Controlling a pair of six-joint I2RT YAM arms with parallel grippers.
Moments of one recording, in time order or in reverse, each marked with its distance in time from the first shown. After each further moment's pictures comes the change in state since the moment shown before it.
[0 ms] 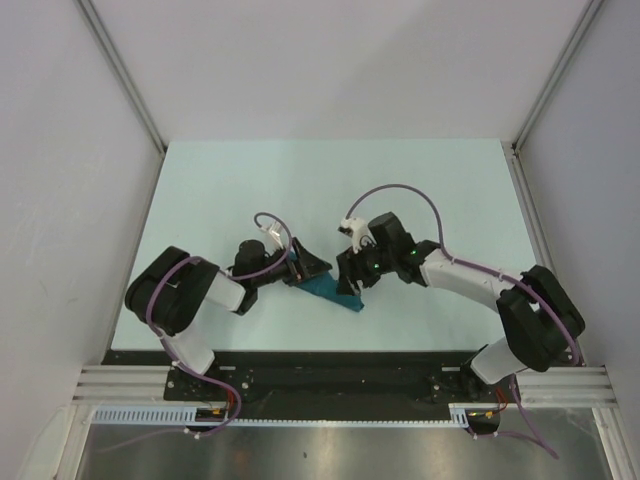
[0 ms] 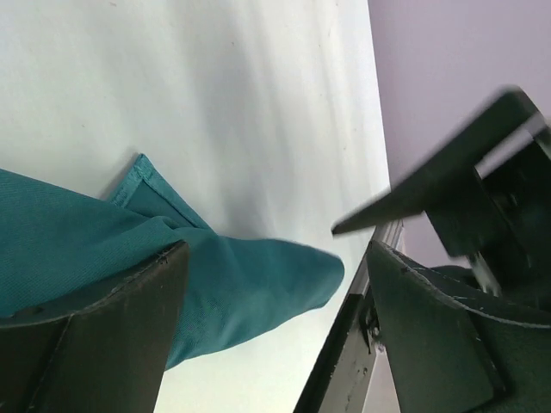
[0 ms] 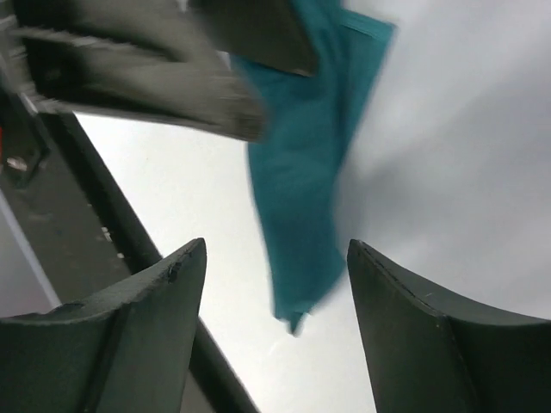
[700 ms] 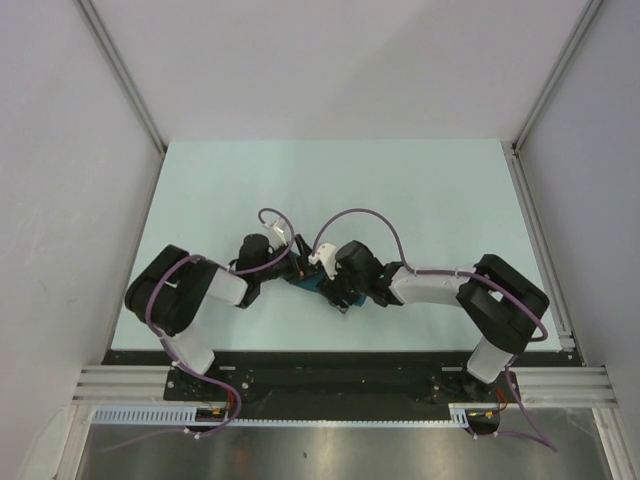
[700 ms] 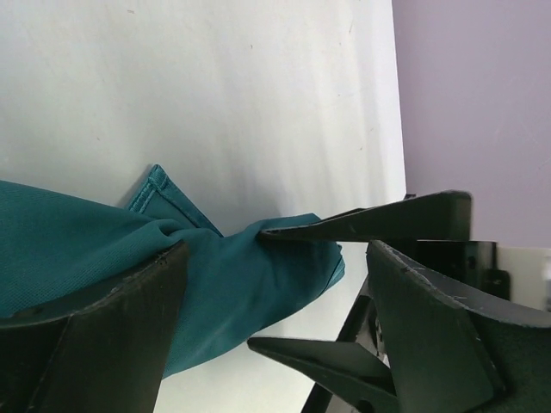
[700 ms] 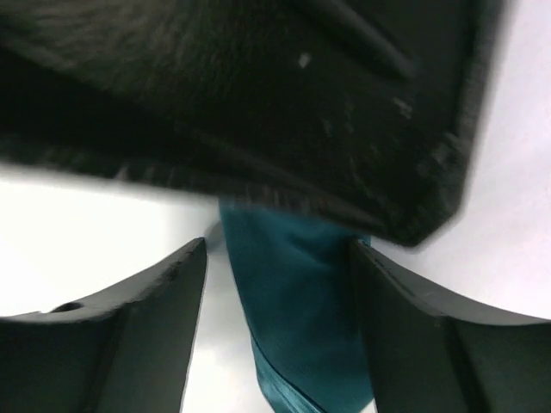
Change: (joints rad) left arm -0.002 -0.003 0.065 -0.133 -0.011 0.043; right arm 0.276 0.144 -0.051 0.204 0.434 -0.248
